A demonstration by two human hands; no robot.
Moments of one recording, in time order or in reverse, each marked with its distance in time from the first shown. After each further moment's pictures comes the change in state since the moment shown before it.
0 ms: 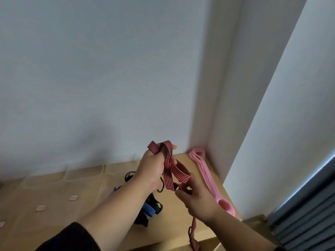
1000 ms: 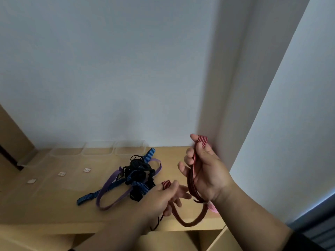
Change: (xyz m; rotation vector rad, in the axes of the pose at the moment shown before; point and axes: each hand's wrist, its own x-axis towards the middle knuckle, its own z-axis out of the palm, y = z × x) left_hand -0.106 -0.074 0.034 0.239 -0.188 -0.283; right_hand -0.019 -0.064 -0.059 1.155 -0.171 0.054
